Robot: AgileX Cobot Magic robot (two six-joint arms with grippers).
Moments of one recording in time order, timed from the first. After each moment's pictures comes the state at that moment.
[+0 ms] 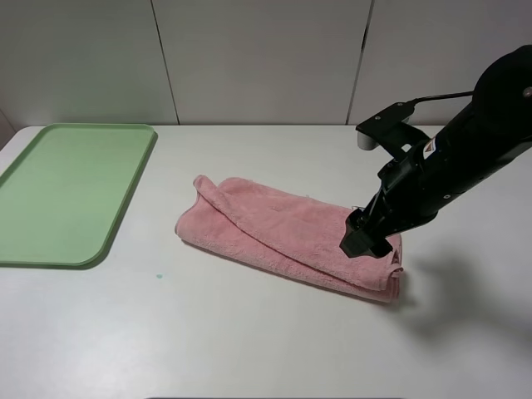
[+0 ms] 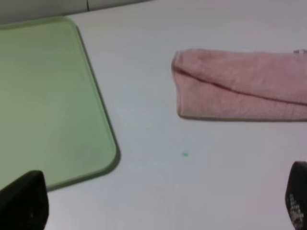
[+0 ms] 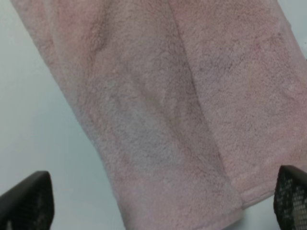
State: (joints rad) left arm -0.51 0.10 -0.60 0.16 1.01 -0.17; right arm 0.45 1.51 -0.79 0.19 0.58 -0.44
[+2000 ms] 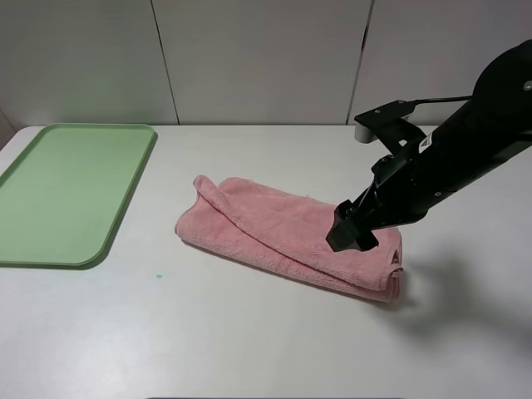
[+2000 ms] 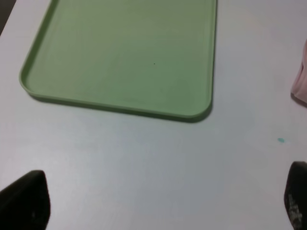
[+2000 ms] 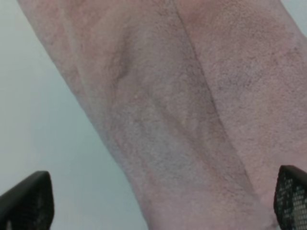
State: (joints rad) left arm 0.00 0.07 -0.49 0.11 1.07 -0.14; right arm 0.45 1.51 -0.79 0.32 0.55 -0.45
